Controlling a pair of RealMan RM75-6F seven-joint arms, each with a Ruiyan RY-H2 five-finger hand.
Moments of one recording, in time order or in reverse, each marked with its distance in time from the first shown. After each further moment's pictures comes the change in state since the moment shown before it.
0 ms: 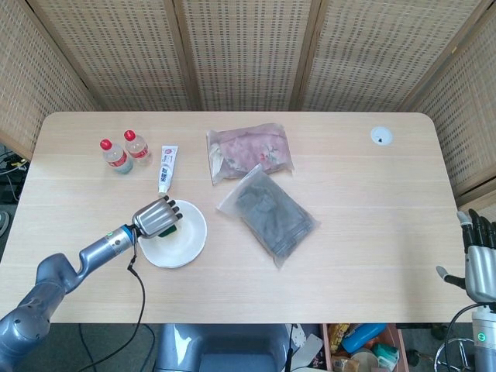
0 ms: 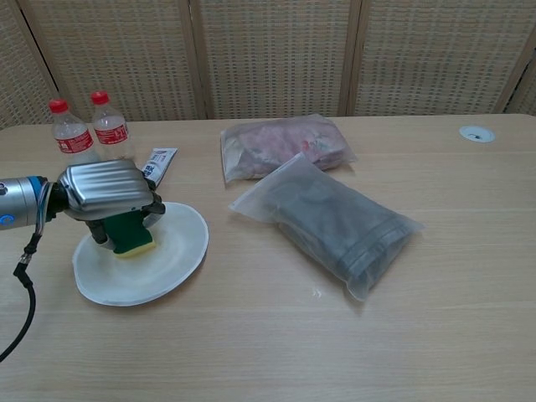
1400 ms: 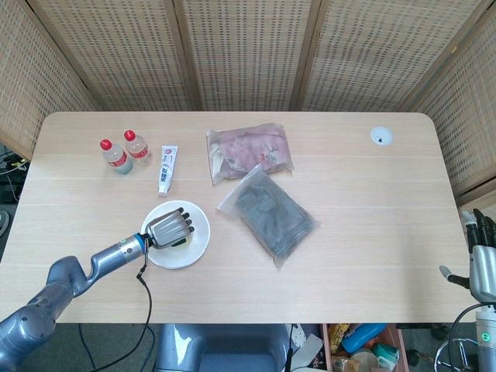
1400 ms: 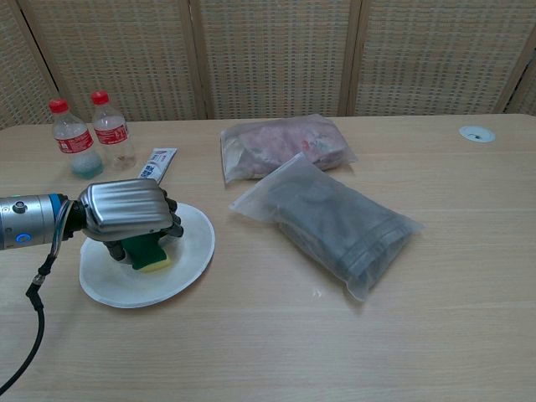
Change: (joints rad) left arm -0.014 -0.012 0.044 -0.066 0.025 -0.005 0.035; right arm -0.003 0.010 0.004 0.004 0.007 -0.001 0.023
